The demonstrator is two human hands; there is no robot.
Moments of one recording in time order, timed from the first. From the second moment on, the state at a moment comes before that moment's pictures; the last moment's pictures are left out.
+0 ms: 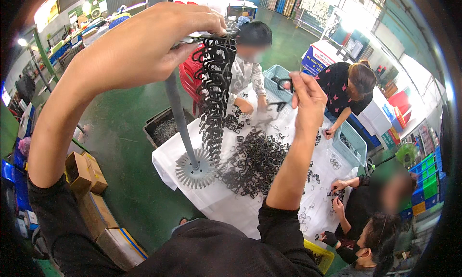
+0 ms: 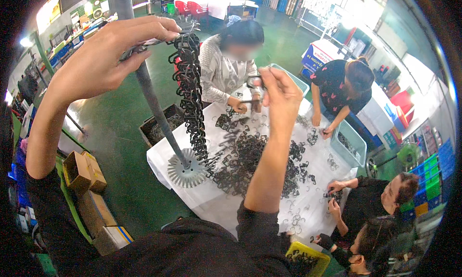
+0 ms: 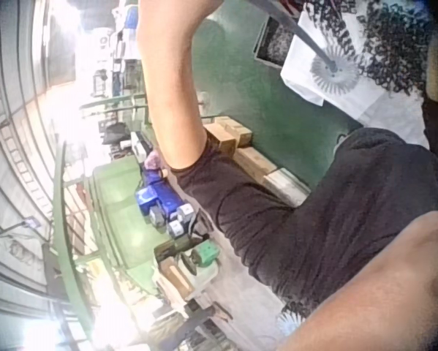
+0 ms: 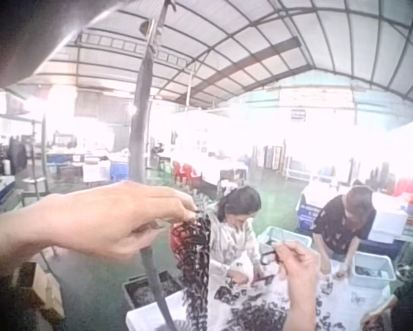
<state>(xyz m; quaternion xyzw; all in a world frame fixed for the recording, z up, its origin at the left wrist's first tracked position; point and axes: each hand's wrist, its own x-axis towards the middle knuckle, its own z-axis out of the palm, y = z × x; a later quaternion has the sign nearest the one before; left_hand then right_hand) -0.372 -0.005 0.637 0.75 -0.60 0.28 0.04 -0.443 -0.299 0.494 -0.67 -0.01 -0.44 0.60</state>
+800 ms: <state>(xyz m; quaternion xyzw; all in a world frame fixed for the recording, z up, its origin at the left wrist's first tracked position) -0.395 -0.022 0.637 0.75 -0.60 0.30 0.05 -0.428 -0.196 0.514 -0.58 -0.14 -0.37 0.71</state>
